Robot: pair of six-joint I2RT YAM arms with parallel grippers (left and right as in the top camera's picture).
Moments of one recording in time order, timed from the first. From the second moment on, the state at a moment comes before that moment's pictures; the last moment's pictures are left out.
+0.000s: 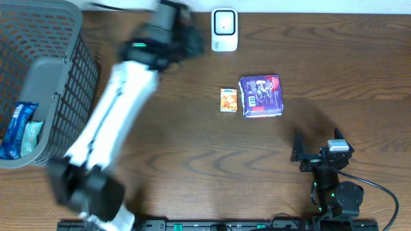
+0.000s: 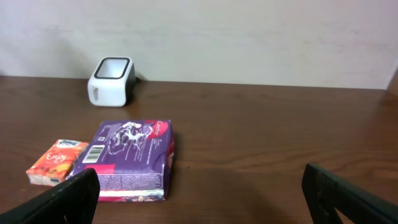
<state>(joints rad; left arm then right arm) -0.28 1.73 1.72 -0.71 0.15 -0.55 -0.05 0.01 0.01 -0.06 -0.10 -0.01</state>
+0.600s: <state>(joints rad) 0.52 1.46 1.73 -0.96 -0.02 -0.40 -0.05 0.01 0.01 -0.06 -0.10 -0.01</state>
